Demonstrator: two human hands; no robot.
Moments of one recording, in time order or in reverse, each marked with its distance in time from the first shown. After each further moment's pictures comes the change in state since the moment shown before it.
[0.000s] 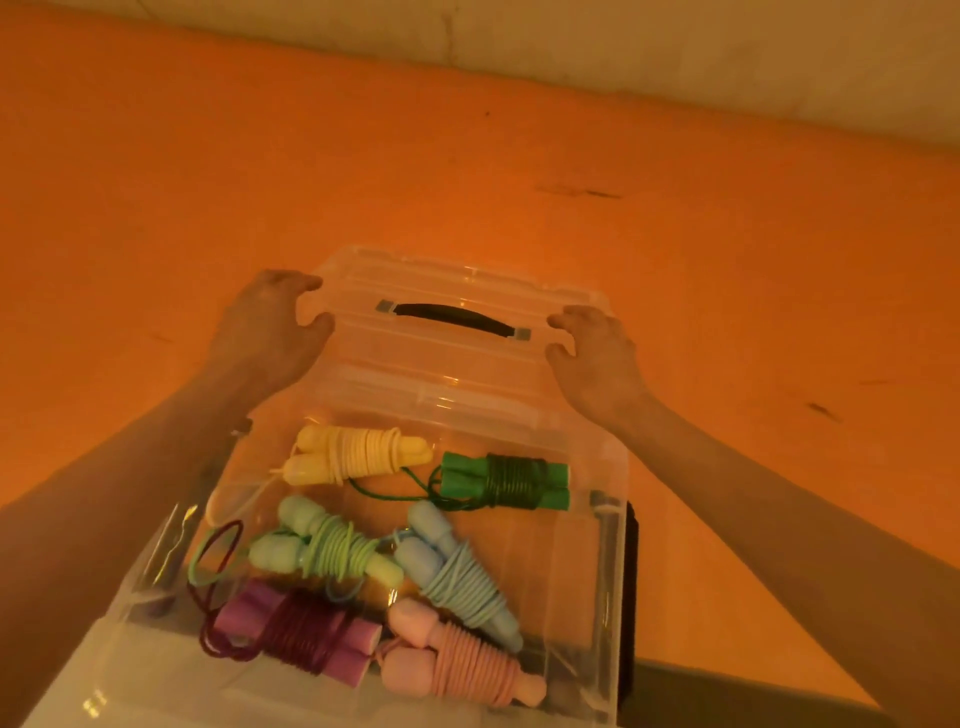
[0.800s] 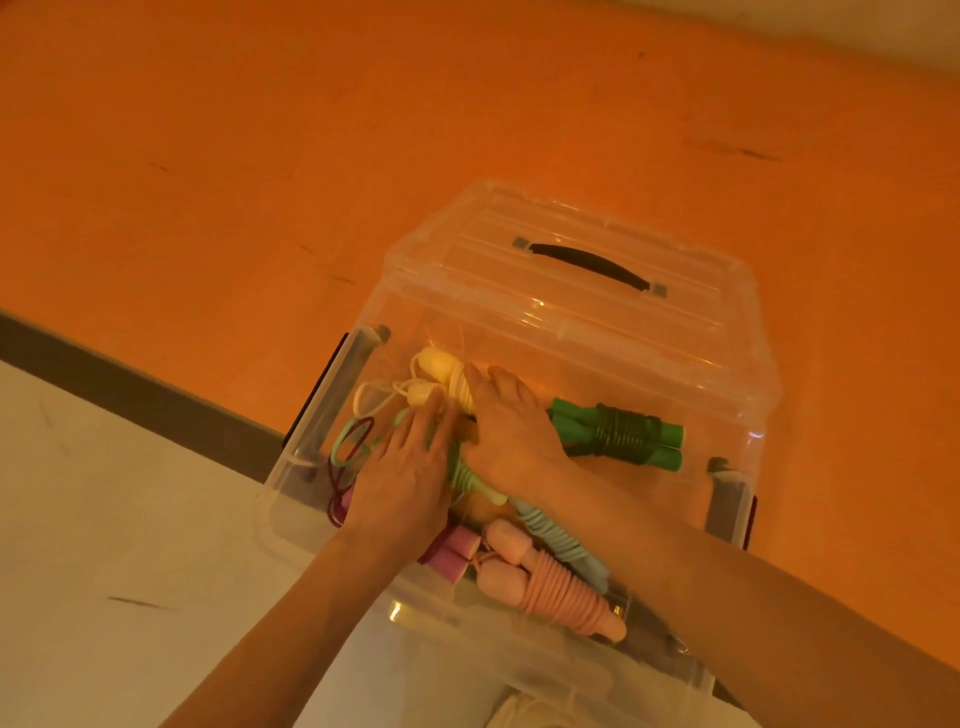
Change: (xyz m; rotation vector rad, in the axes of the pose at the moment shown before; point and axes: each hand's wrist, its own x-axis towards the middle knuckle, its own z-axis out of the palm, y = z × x) left_hand -0.185 -0.037 0.080 0.173 -0.215 0.112; right_hand -0.082 -0.109 0.129 -0.051 -0.420 -0.334
